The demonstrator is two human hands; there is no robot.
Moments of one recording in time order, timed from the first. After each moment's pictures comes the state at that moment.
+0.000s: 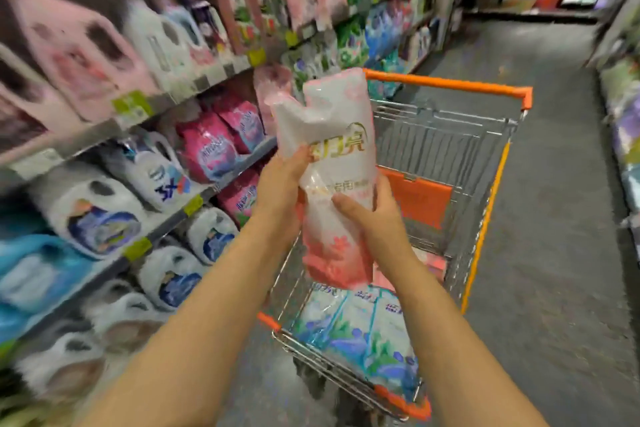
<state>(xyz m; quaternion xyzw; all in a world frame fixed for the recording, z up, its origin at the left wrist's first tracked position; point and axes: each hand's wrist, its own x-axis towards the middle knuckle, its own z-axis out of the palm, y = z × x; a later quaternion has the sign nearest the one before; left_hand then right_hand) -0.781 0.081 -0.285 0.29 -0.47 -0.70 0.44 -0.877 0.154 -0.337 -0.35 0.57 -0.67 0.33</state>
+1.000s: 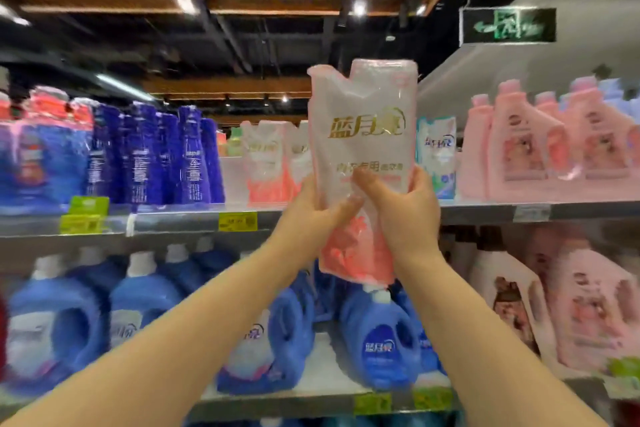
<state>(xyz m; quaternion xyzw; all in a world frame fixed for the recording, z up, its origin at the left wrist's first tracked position) -0.101 -0.002 -0.010 0.47 -0.61 -0.16 0.62 -0.206 -0.064 -0.010 -0.58 0.24 -0.69 0.37</state>
